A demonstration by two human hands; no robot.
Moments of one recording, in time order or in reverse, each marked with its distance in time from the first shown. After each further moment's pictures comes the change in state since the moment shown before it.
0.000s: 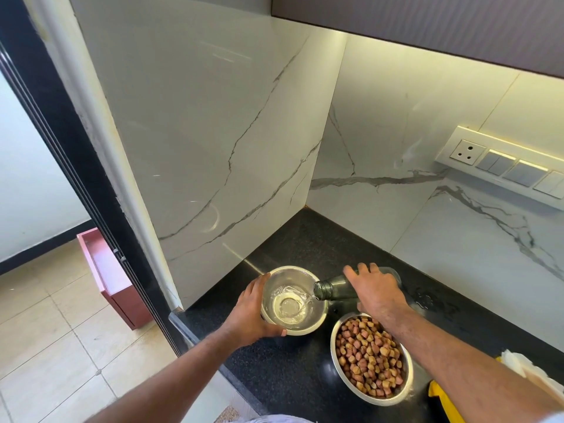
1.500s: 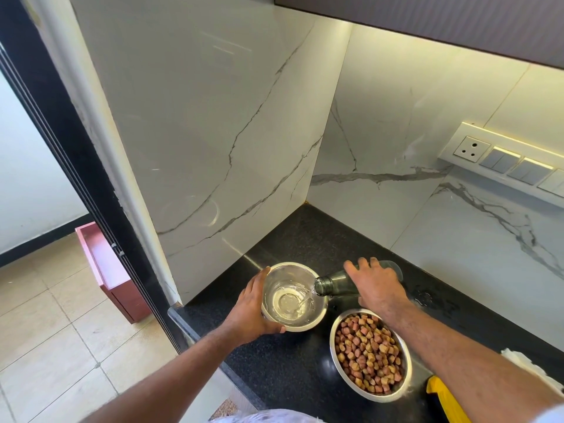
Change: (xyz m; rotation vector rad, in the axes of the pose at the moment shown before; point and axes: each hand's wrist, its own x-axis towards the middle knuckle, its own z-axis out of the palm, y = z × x) left_hand 0.001 -0.001 0.005 0.008 -0.008 -0.003; right_hand 0.000 0.002 -0.005 -0.035 0.004 -0.006
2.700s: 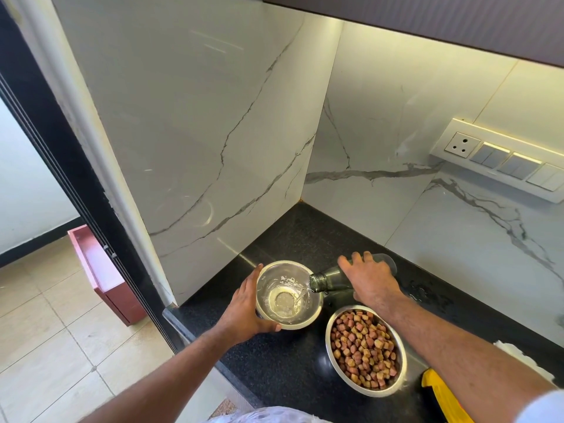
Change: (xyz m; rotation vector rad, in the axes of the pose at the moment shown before) left_hand 0.001 -0.003 0.001 -0.029 -0.002 0.003; right_hand 0.003 0.001 -0.002 -0.032 0.001 -0.003
